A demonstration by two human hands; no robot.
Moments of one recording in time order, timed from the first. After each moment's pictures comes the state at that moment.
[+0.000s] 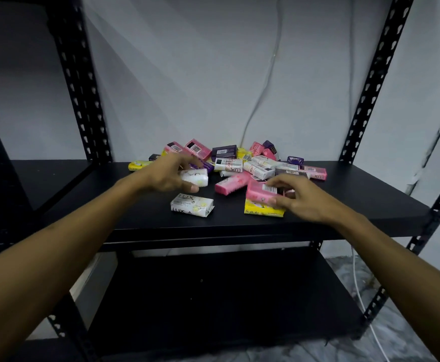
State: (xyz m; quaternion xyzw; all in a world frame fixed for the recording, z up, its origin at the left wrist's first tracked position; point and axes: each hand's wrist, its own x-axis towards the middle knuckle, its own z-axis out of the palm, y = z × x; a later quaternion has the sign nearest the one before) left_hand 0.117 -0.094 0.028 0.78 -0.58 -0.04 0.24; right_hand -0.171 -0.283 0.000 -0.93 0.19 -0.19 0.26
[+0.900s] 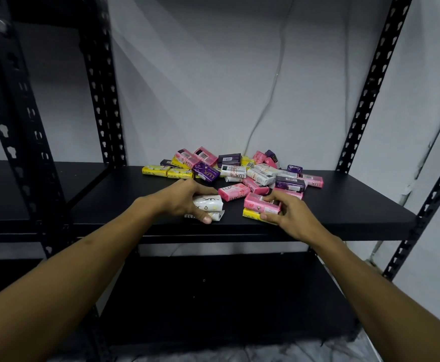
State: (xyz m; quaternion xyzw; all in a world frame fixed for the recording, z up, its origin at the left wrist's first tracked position) left_hand 0.081 -0.065 0.009 0.75 -0.63 -0.10 0.18; right_hand -0.176 -0.239 -0.024 -0.90 0.23 -0.27 0.26
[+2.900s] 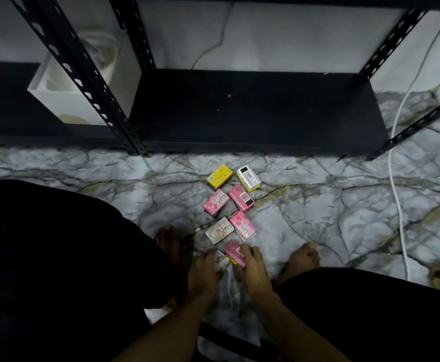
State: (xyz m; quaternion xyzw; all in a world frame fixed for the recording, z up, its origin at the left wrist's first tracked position) left_hand -0.255 0.196 -0.475 0.91 -0.24 -0.33 0.13; right_hand -0.357 0.082 -0.493 -0.83 0.40 0.10 0.38
